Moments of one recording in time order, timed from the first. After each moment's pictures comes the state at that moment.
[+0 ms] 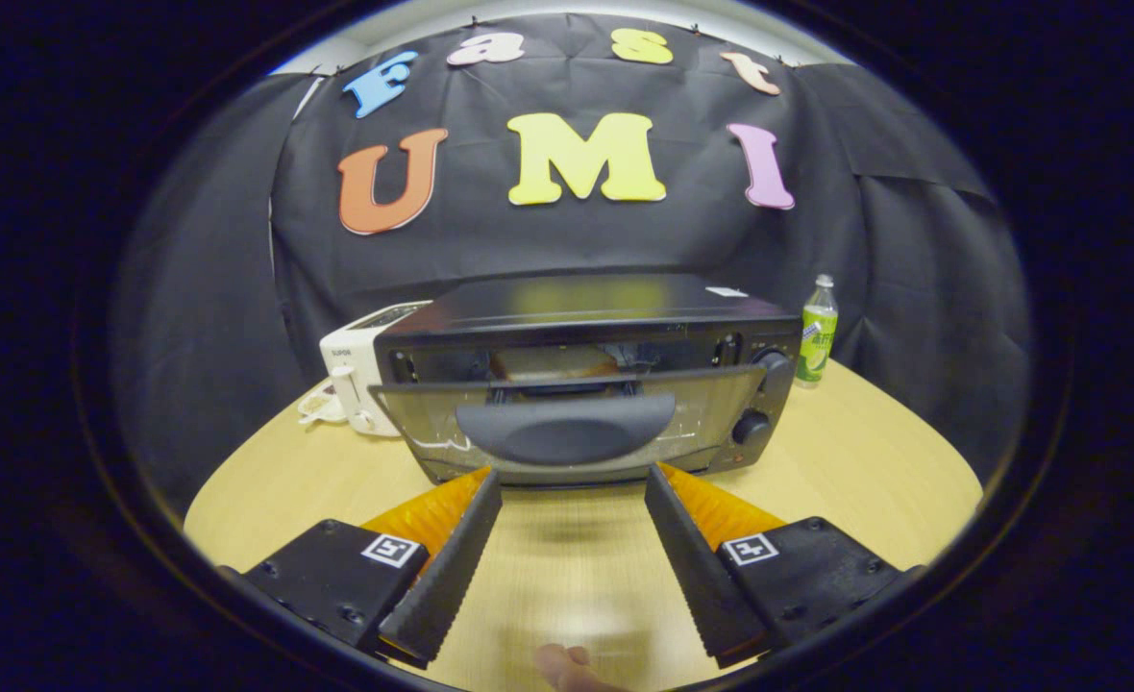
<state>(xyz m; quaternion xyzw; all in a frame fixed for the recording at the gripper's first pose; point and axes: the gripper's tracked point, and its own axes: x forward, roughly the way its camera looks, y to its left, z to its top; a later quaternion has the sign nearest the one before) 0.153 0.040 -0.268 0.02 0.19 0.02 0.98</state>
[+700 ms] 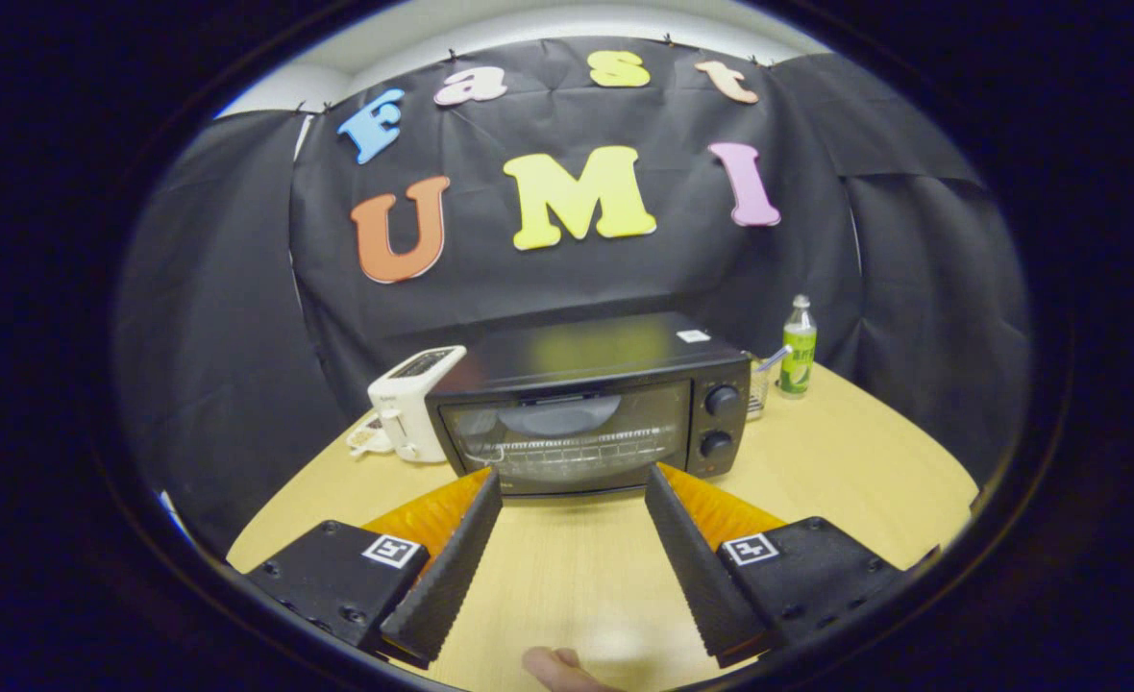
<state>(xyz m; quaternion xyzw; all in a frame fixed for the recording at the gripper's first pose) 0.082 0.016 -0.177 0.04 0.13 0.03 0.99</state>
